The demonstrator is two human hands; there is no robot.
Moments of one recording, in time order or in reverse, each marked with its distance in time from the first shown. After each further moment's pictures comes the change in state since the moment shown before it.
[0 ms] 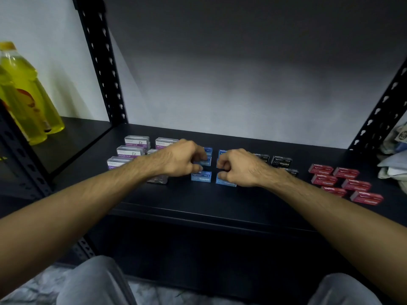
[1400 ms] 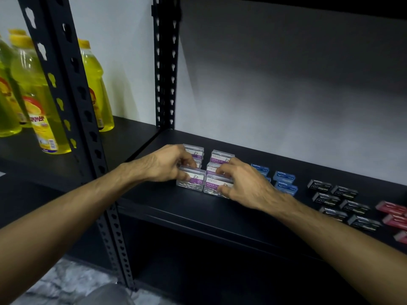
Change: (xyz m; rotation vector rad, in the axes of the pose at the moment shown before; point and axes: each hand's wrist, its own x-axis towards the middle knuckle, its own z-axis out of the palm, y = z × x) left_hand -0.090 -0.155 -0.031 -0.109 0.079 -0.113; right_hand 0.069 -0.122 0.043 -0.063 0.133 -0.173
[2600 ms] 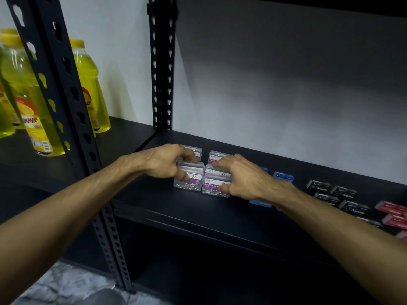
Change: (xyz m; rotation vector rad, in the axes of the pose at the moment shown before) left_hand 0.013 0.001 -0.010 -0.064 -0.181 -0.057; right_hand 0.018 0.006 -0.013 -0.029 -0.123 -0.042
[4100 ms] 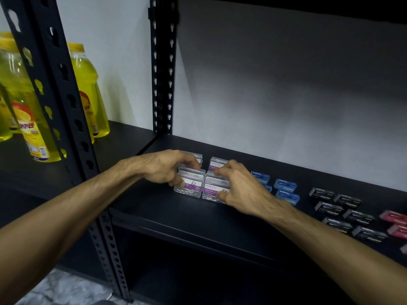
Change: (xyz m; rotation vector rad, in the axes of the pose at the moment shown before) left_hand 0.007 -0.006 -0.007 -0.050 -0.093 0.008; right_hand 0.000 -0.008 0.016 0.082 0.120 0.077
